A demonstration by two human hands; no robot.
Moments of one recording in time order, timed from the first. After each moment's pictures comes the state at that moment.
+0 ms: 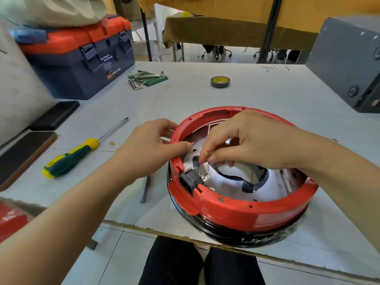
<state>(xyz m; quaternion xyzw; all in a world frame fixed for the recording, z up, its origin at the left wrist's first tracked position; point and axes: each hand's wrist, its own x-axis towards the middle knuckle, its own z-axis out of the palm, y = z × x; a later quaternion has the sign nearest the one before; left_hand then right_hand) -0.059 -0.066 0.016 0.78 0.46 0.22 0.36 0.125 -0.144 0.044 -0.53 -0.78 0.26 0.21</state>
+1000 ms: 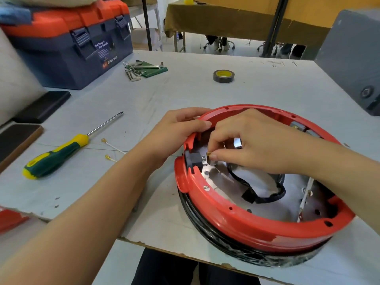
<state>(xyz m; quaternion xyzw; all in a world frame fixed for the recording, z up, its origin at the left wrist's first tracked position) -0.013 -0.028 -0.008 0.70 0.31 0.28 0.58 0.134 -0.124 0.032 -0.55 -0.80 0.15 0.16</state>
